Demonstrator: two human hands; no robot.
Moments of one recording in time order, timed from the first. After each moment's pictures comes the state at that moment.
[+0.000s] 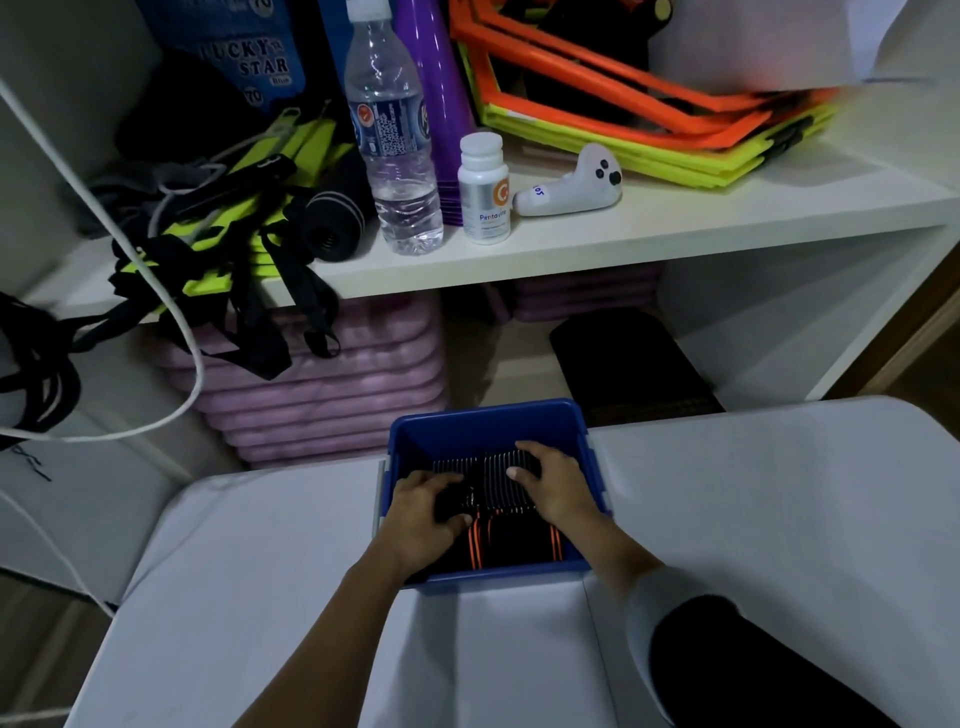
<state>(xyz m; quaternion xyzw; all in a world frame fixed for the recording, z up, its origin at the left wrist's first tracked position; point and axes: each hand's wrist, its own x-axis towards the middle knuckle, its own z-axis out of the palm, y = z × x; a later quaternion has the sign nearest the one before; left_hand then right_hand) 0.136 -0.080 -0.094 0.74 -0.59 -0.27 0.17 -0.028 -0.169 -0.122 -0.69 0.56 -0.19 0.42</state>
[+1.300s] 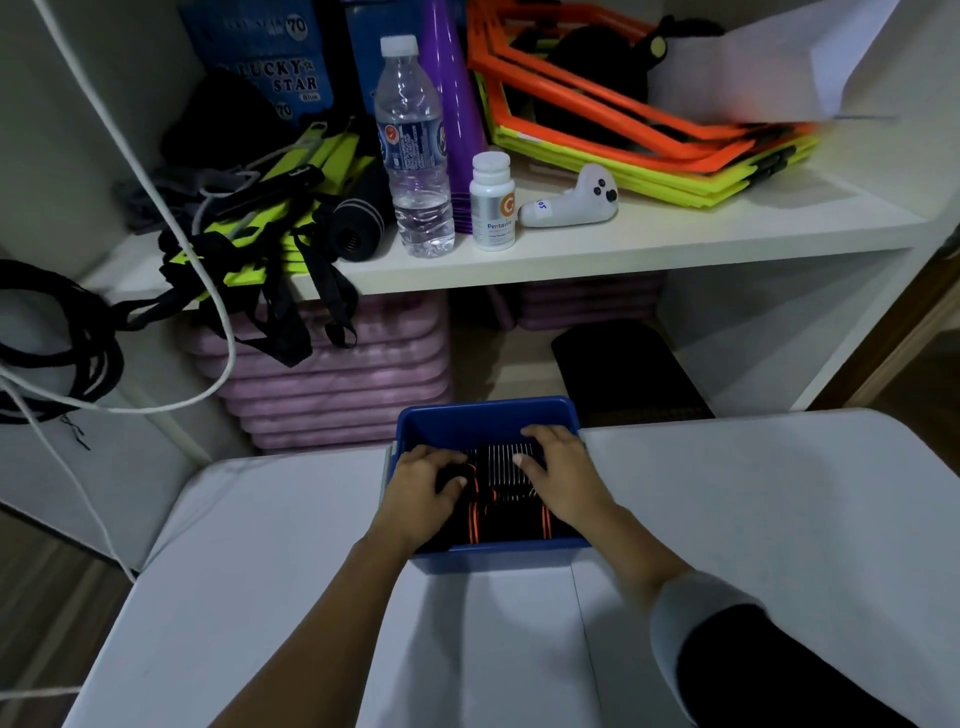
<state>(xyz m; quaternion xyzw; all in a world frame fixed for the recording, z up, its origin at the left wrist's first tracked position) 0.125 -0.066 -0.068 0.74 -0.60 -0.20 0.25 -0.052 -0.145 -0.085 -0.78 0.51 -0.21 0.30</state>
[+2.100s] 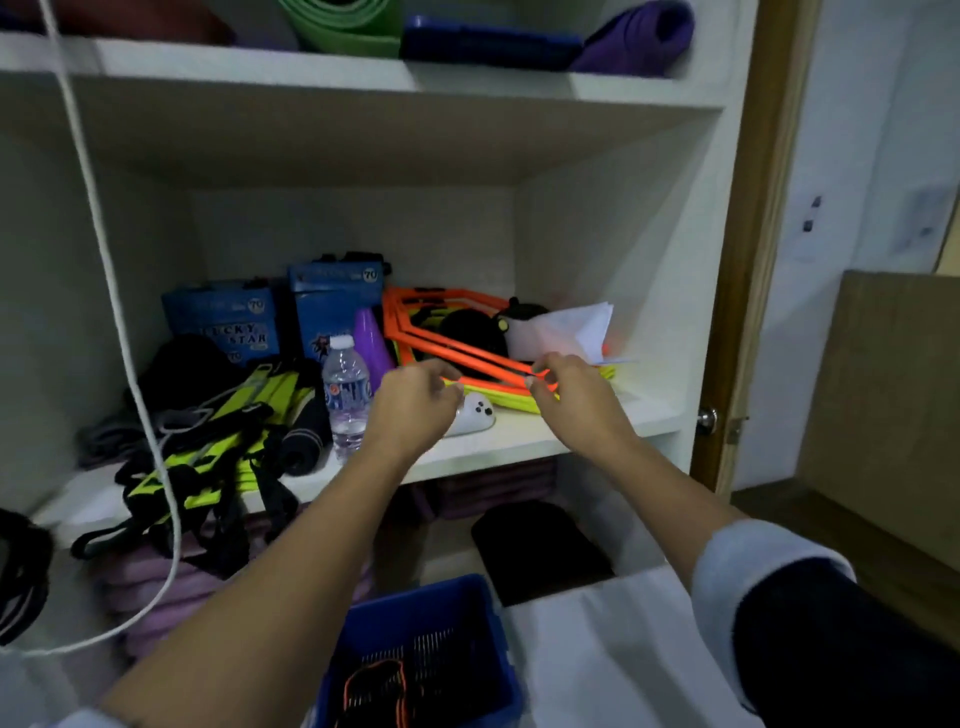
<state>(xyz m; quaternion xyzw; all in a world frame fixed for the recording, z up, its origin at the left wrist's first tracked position) 0.041 -0.120 0.224 0.60 -0.67 -0.01 0.44 -0.151 -0.150 0.214 -0.75 0.51 -0.42 0.00</state>
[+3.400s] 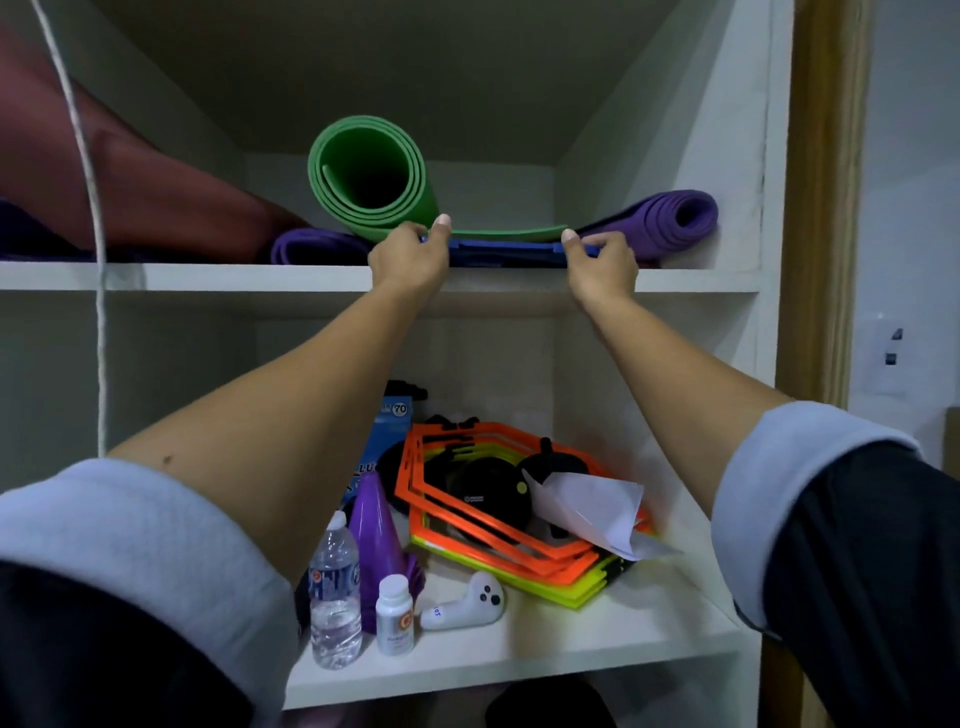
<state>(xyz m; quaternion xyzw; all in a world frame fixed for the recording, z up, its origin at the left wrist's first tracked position) 0.004 -0.202 0.537 0.59 -0.53 0.01 0.61 -0.164 -0.280 0.527 -0.58 0.40 -0.69 0.14</state>
